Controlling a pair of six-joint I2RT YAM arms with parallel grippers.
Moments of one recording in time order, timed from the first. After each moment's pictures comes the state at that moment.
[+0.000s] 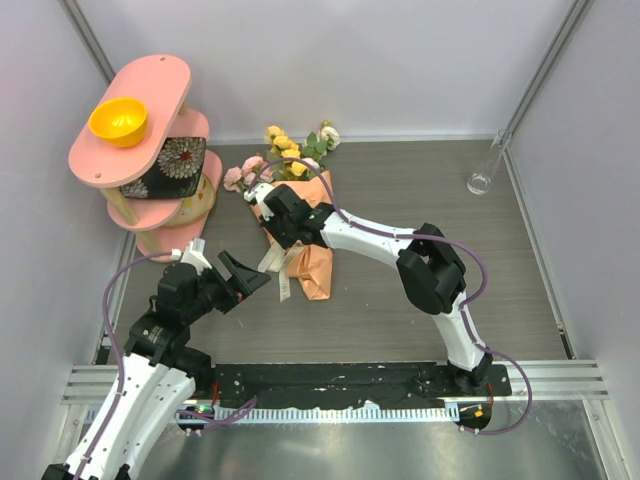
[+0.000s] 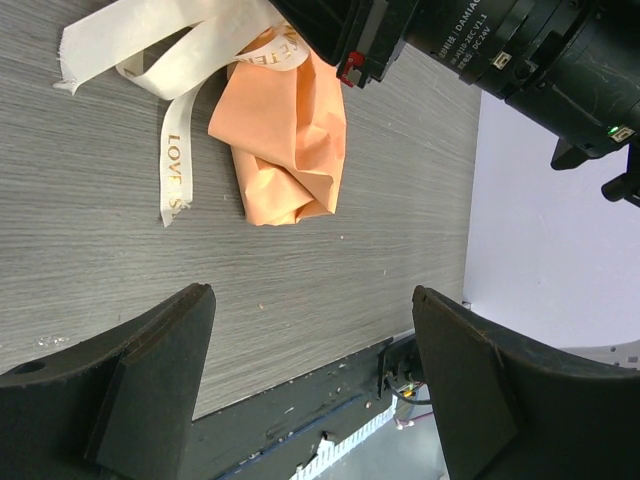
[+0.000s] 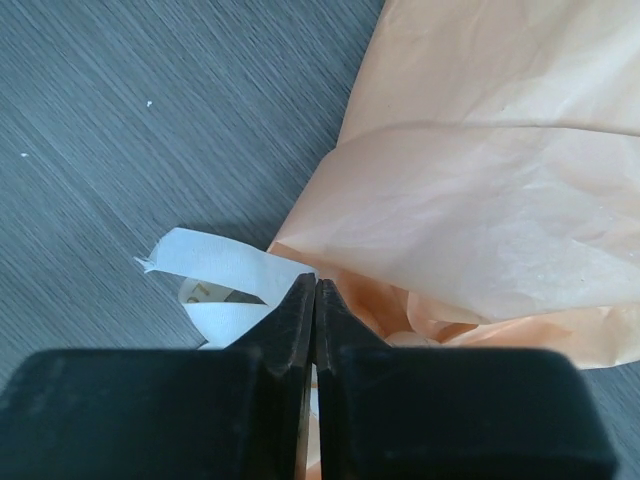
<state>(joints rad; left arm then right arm) -0.33 0.45 0.50 -0.55 0.25 -0.97 0.91 2.12 1.73 -0.38 0.07 -0.02</state>
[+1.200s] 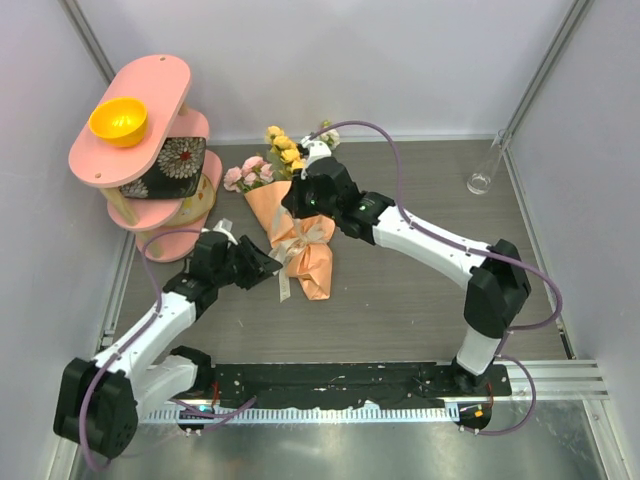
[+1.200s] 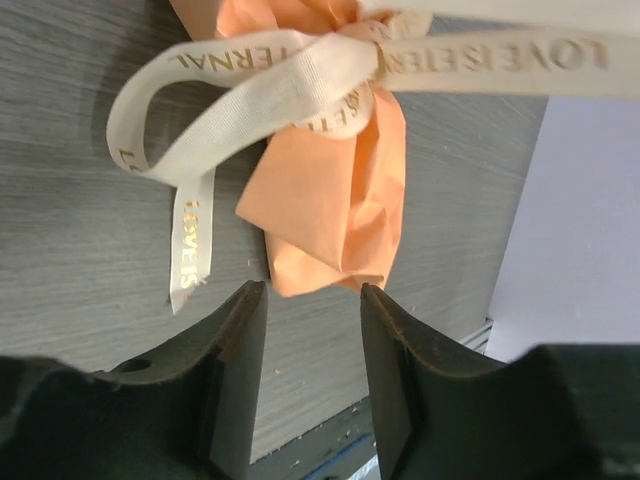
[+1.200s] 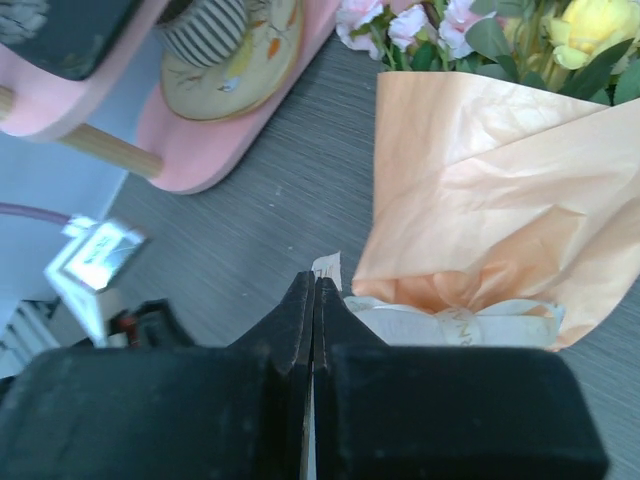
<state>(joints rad) -0.33 0.96 0.51 -0.19 0.28 -0.98 0.84 1.76 1.53 -0.19 0.07 0.47</state>
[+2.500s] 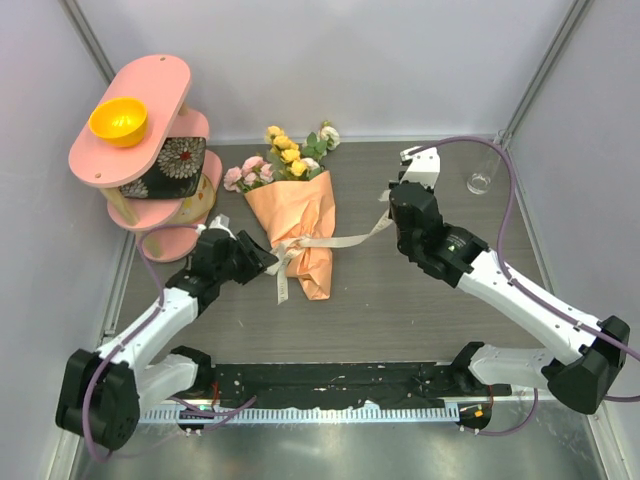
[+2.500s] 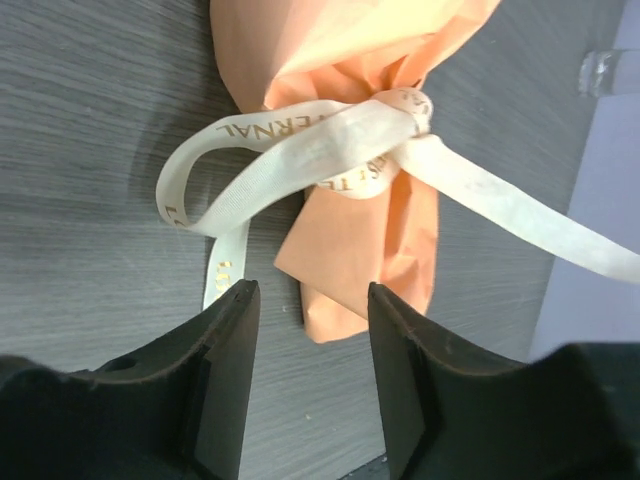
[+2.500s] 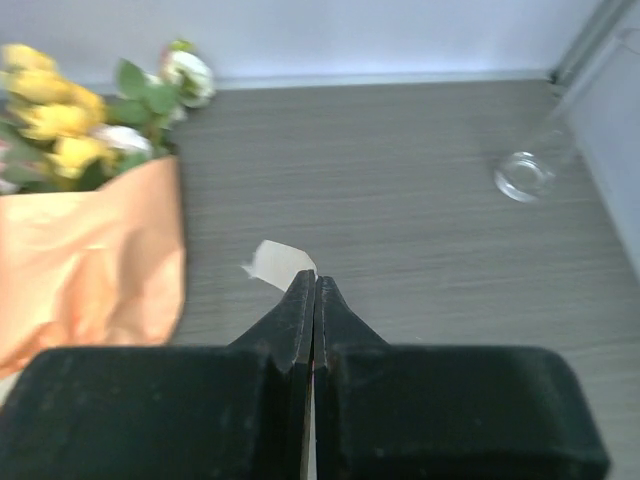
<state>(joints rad) -0.33 1.08 0.52 -0.11 0.17 -0.93 0.78 1.17 1.15 -0.27 0.82 0.24</state>
